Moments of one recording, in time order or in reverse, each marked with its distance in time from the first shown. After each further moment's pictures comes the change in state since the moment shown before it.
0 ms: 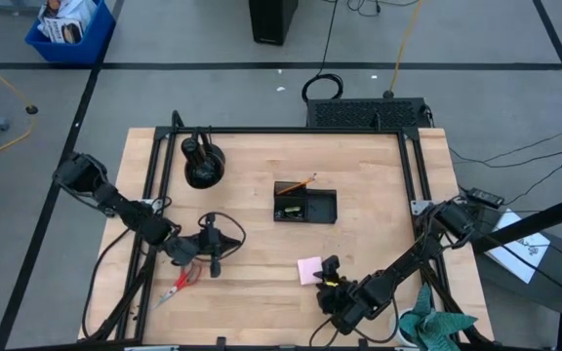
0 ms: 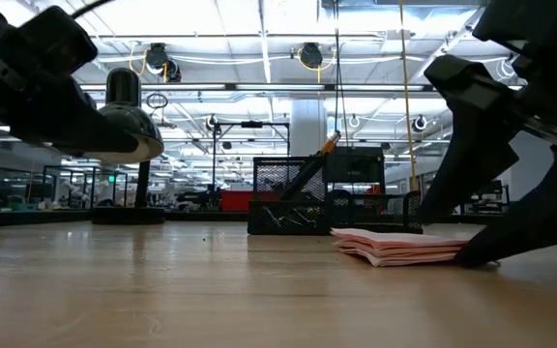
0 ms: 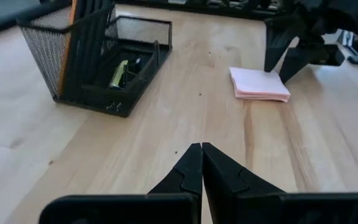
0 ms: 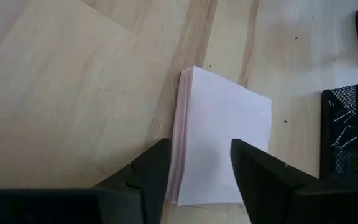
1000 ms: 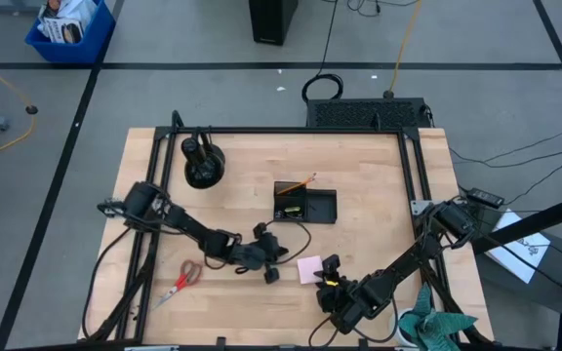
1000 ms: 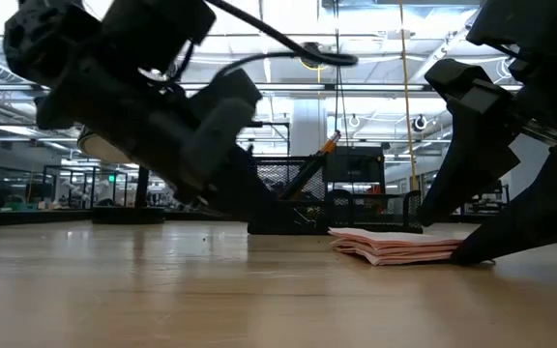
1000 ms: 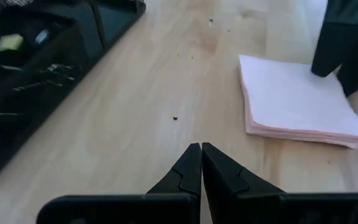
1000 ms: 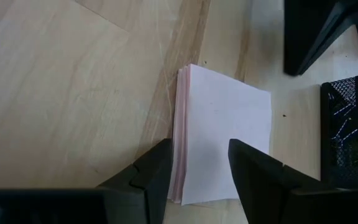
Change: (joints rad) left arm 0.237 0.637 0.571 -0.066 0.232 -0.015; right arm -0.004 0.000 -0.002 -0.005 0.005 0.036
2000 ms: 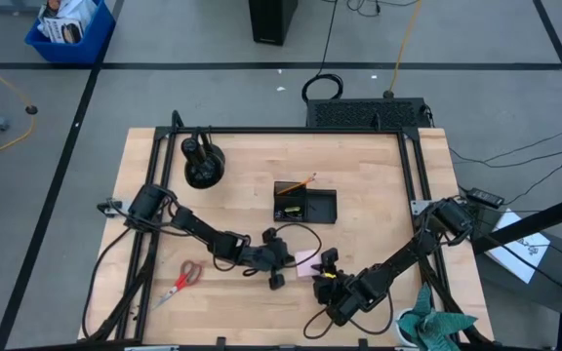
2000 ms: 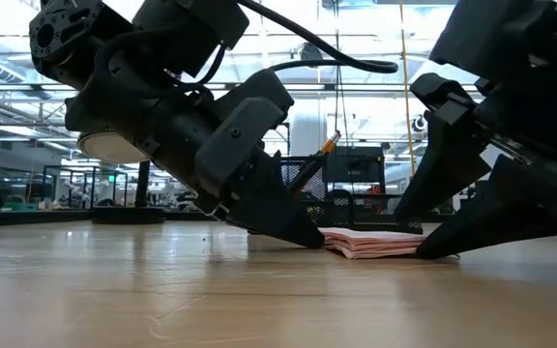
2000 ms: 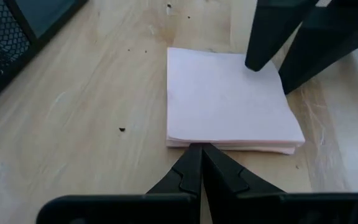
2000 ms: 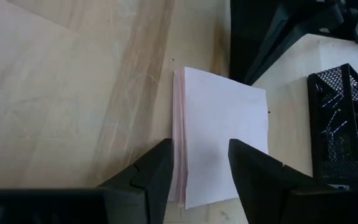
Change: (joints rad) left arm 0.018 0.070 0.110 -0.069 0.135 0.034; right arm -0.050 -0.002 -0.054 0.064 0.011 0.013
